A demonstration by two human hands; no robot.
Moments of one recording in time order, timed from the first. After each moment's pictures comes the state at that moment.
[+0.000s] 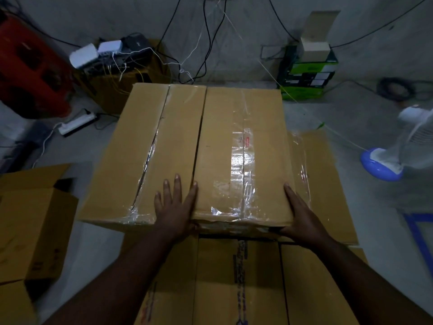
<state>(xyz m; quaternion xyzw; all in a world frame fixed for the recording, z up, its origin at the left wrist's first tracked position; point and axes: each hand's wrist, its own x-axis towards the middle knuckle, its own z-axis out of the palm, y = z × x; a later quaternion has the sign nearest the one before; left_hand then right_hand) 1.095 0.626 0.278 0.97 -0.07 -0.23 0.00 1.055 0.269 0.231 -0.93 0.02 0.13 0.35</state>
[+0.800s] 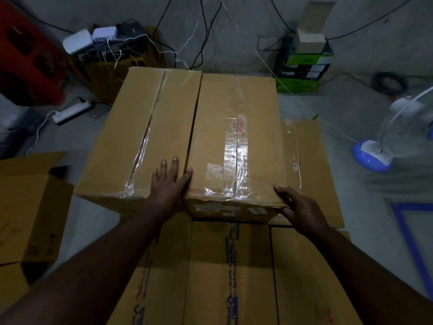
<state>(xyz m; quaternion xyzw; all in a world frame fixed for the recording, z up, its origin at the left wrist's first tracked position) 1.094 0.634 0.276 0.98 -0.11 -0.18 0.00 1.020 0.251 0.234 -0.92 -0.01 0.06 0.39</state>
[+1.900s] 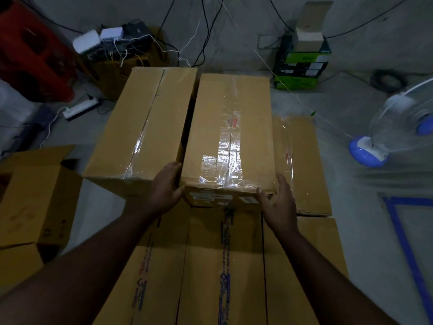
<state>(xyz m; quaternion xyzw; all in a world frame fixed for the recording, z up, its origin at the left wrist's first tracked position) 1.035 0.624 0.312 0.95 -0.06 -0.09 0.29 0.971 0.312 0.278 -0.86 0.19 -0.01 0.47</state>
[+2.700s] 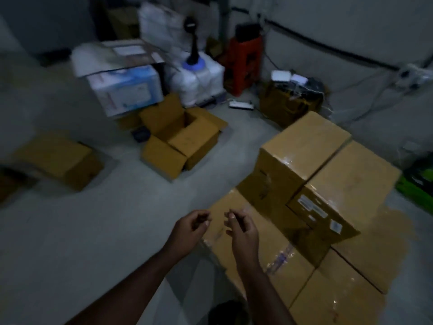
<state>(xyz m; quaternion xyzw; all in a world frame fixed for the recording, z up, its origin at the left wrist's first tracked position) 0.482 0.757 0.517 0.75 0.30 0.08 0.59 0.577 0.613 0.535 -0.70 -0.03 0.25 0.66</state>
